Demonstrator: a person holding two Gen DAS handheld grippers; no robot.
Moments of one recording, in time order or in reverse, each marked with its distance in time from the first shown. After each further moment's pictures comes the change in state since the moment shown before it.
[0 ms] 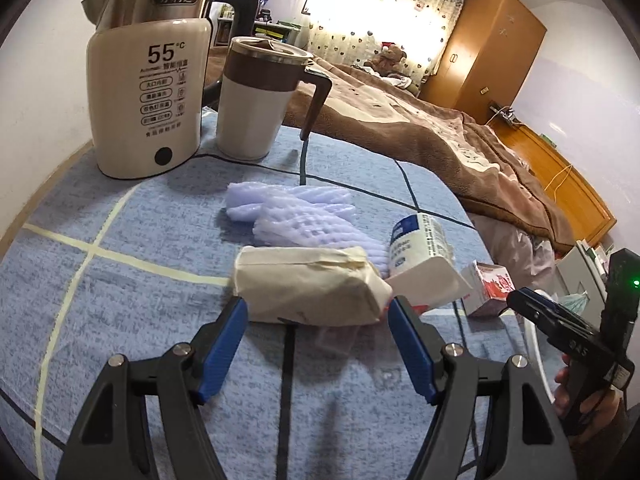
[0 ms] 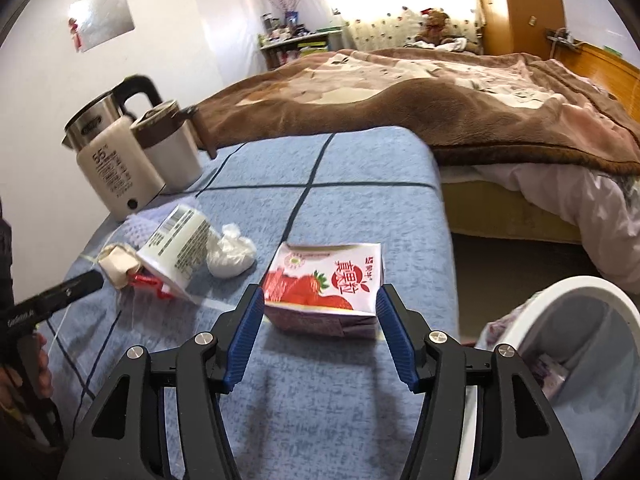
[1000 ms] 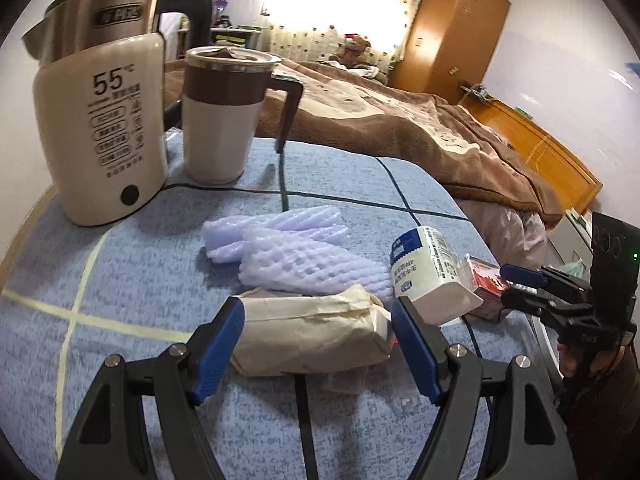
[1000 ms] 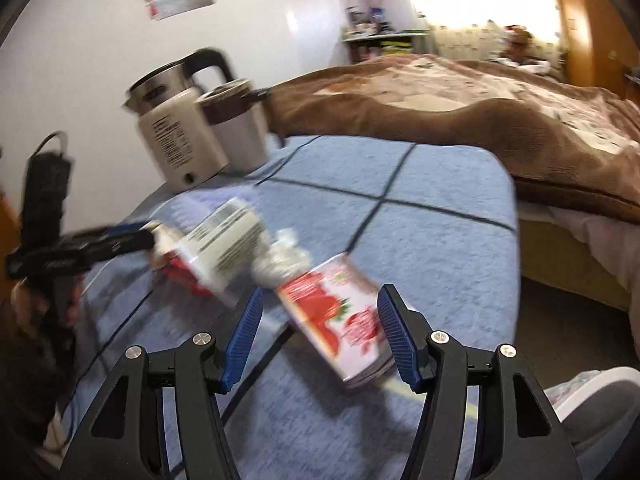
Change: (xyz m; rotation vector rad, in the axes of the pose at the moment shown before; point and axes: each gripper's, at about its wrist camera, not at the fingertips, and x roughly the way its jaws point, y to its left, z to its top) left arm 0.022 0.002 0.026 0.141 0.016 -0.076; right arm 0.021 0.011 0.015 -0.213 0.027 0.252
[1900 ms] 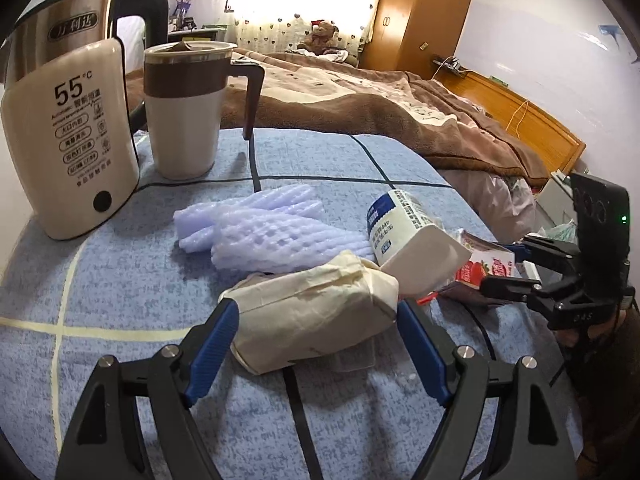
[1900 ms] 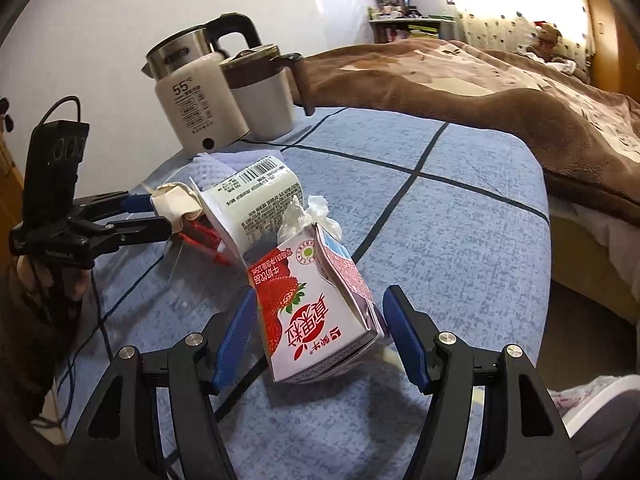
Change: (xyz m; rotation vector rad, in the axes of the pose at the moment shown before) left arm 0.005 -0.014 -0.010 0.118 0.040 -0.027; right arm 0.017 0.011 -0.011 -0.042 0.076 0.015
